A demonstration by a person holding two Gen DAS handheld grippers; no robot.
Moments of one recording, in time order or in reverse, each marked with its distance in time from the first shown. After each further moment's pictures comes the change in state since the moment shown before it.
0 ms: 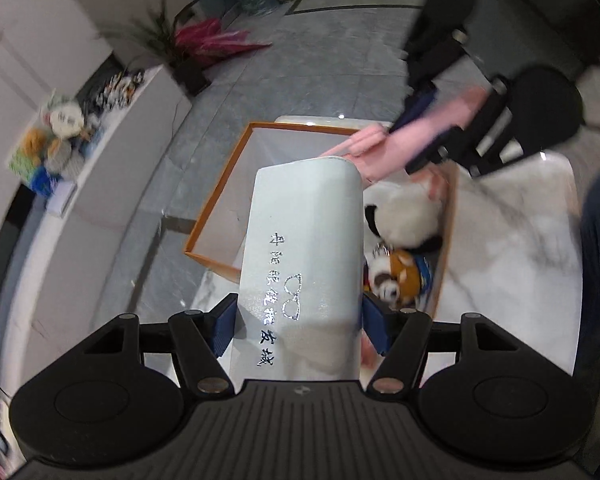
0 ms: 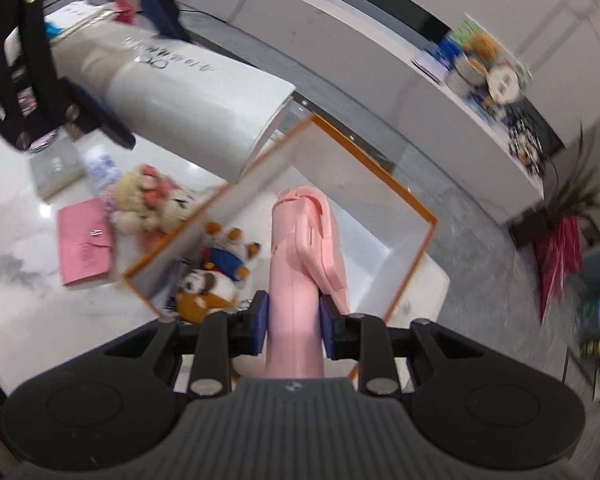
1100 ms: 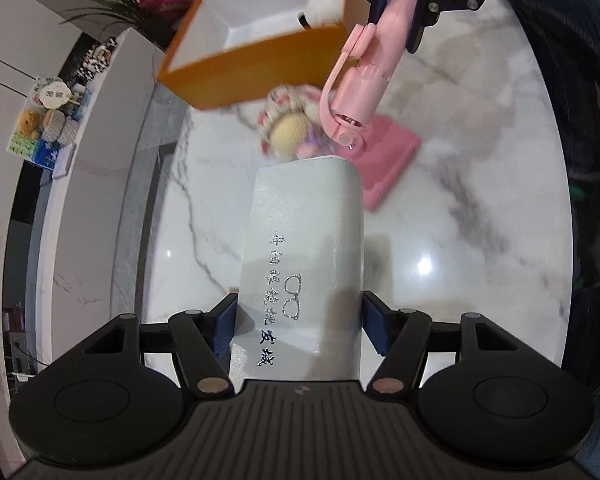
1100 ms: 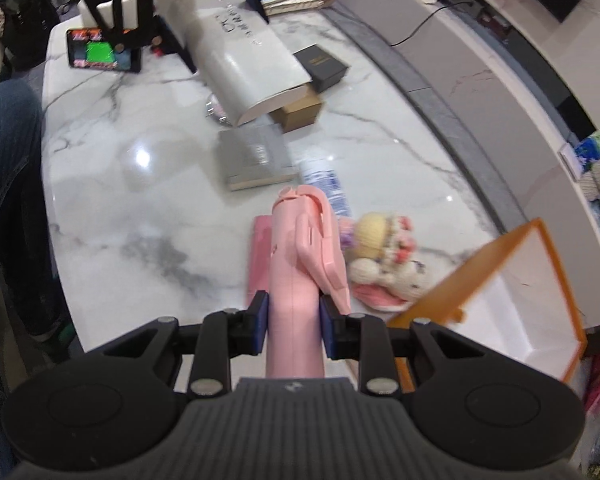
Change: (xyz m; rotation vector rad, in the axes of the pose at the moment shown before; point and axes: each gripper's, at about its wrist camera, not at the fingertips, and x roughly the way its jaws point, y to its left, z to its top) left arm -0.065 -0.043 -0.228 0.297 0.146 0.095; right arm -0.024 0.181 0.015 -0.362 -0.060 0.238
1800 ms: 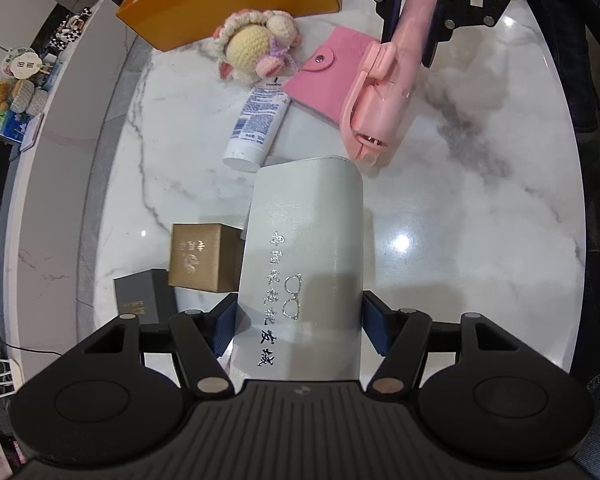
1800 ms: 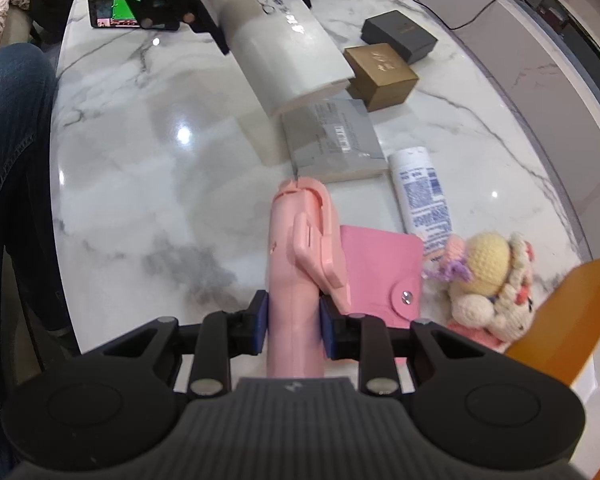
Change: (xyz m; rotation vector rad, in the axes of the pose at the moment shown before) left arm 0.057 -0.023 -0.063 0.003 0.066 -0.066; right arm 0.095 0.051 0.027 -0.062 0.071 0.137
